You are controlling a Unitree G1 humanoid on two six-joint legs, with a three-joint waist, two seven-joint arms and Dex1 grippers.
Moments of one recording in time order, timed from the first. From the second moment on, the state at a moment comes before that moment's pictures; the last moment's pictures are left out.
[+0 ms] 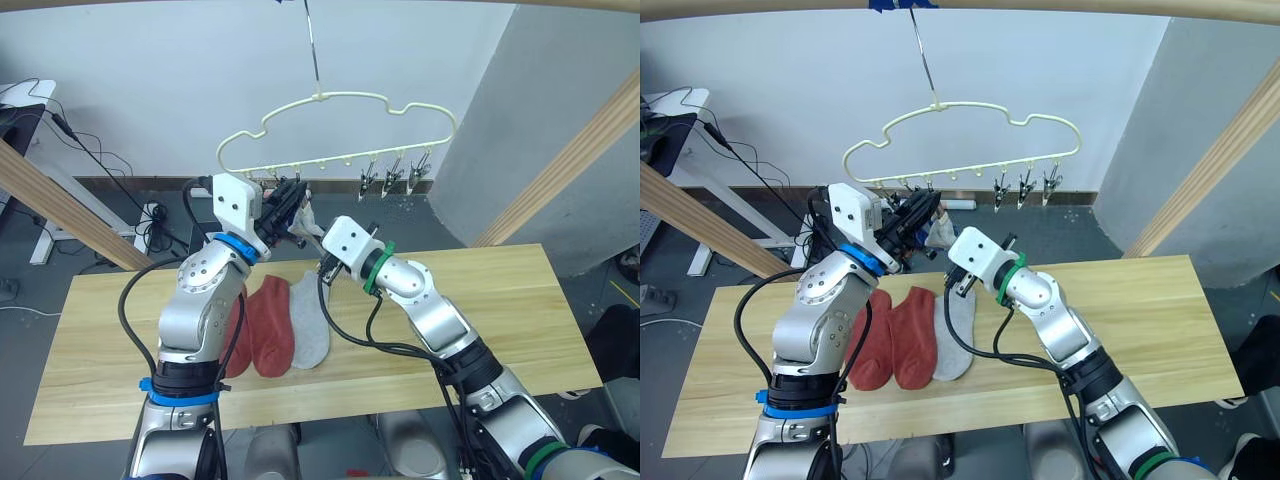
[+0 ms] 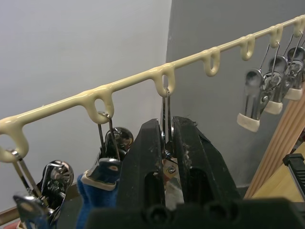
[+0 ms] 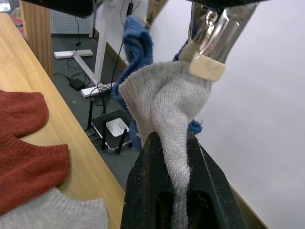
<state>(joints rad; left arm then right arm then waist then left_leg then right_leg) -0.45 0.28 0.08 -0.17 -0.38 0.35 -0.45 -0.58 -0.13 0.42 0.07 -0.19 0.18 0.40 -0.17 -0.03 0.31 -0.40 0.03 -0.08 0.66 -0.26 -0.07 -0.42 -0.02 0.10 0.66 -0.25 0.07</state>
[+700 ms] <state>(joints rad) -0.44 0.29 0.08 -0.18 -0.41 0.36 -0.47 -0.58 -0.10 0.40 0.07 -0.20 0.12 0.41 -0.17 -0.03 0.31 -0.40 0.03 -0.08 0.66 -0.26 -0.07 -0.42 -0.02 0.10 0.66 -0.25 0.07</state>
